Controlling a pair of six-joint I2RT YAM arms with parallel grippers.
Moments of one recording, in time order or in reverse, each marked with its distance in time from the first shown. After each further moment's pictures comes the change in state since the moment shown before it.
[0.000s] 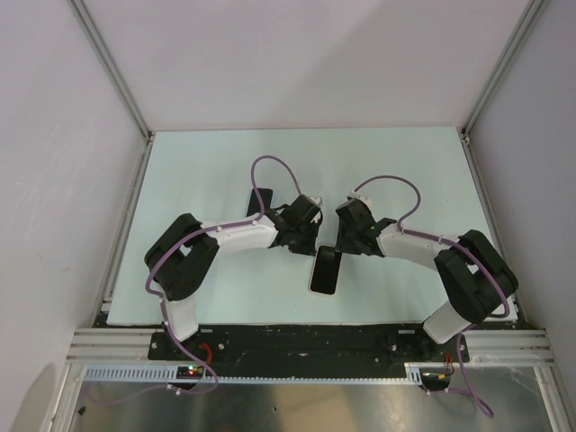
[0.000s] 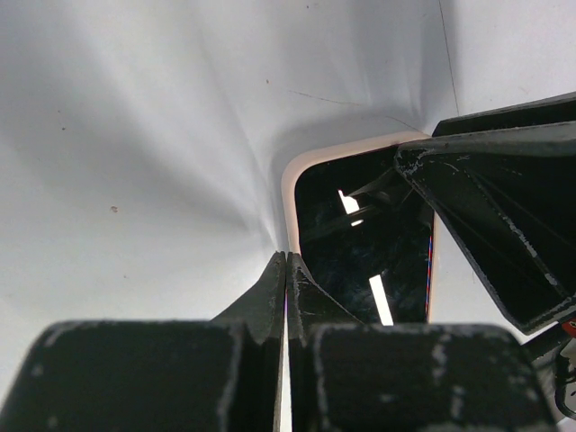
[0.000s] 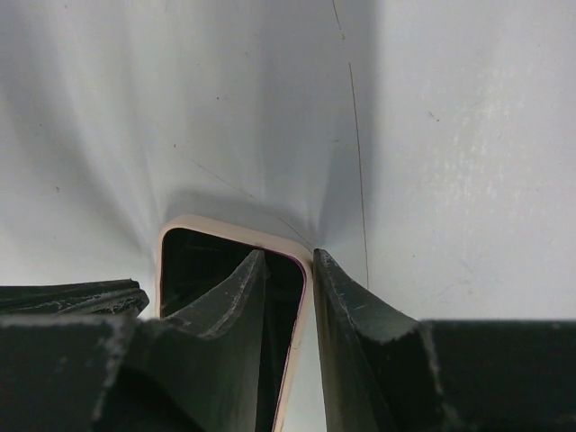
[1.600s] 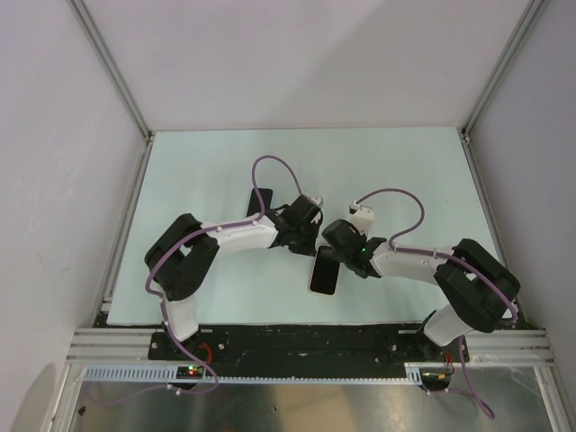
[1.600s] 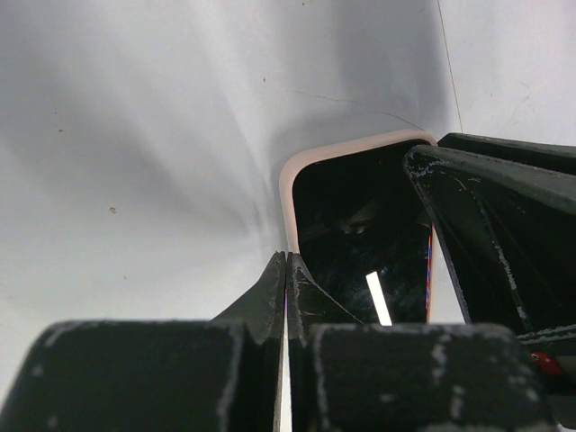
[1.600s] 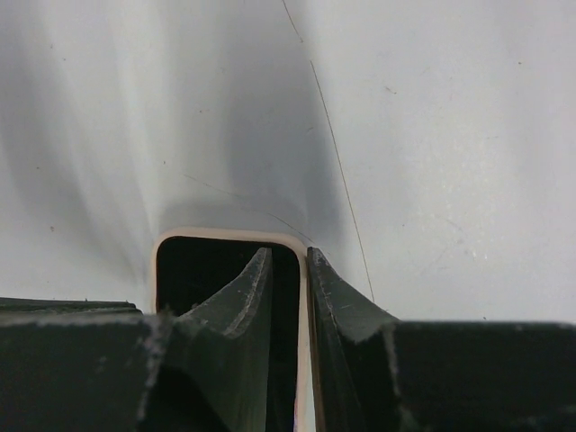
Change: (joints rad) left arm -0.002 0.000 0.000 -0.001 0.003 0.016; right arm 0.179 -0.043 -0.130 0.111 0.333 0.221
